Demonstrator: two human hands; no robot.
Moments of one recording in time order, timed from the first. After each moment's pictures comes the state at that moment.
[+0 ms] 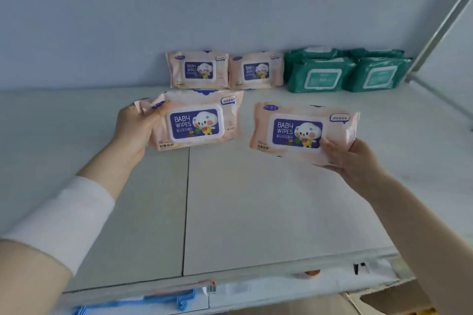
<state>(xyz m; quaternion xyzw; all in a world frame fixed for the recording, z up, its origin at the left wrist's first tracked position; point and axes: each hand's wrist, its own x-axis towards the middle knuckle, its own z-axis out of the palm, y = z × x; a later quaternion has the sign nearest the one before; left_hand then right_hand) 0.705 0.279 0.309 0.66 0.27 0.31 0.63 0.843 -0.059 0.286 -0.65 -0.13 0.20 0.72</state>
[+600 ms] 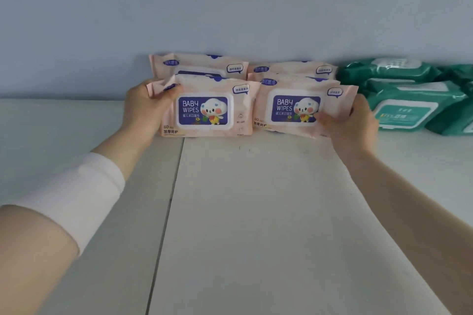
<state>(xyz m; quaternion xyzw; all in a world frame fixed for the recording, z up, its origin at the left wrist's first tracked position) 0.887 0.388 0.262 0.69 0.30 0.36 0.54 1.044 0.118 0.261 -0.87 -0.10 -0.09 0.48</state>
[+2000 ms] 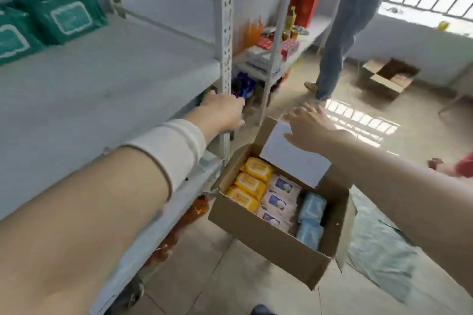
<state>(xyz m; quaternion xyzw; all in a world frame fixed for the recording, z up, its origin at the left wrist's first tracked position) 0.763 -0.327 0.296 0.94 -0.34 -0.05 -0.08 0.685 -0.502 0.270 -0.99 0.06 0.10 -0.06</state>
